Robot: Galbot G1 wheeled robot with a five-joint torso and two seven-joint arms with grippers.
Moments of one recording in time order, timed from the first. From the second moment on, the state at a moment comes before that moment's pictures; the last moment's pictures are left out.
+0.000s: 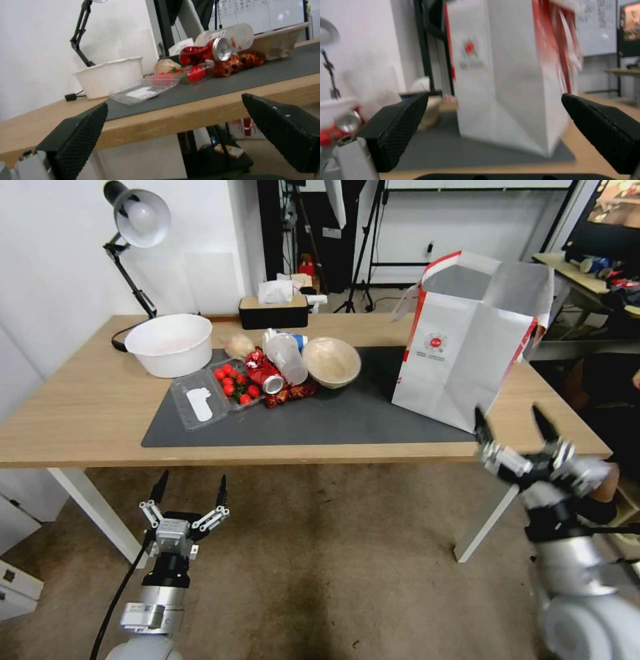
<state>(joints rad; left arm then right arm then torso) 1.74 -1.35 -0.56 -2.04 -0.02 -0.42 -0.10 -1.72 1.41 0.77 2.21 0.45 0.24 -0.22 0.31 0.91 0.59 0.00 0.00</state>
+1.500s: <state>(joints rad) 1.74 -1.35 -0.57 -2.03 0.00 -0.42 -0.08 -1.73 1.46 0.77 2.09 0.38 0.33 -0.25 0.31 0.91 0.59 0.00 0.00</state>
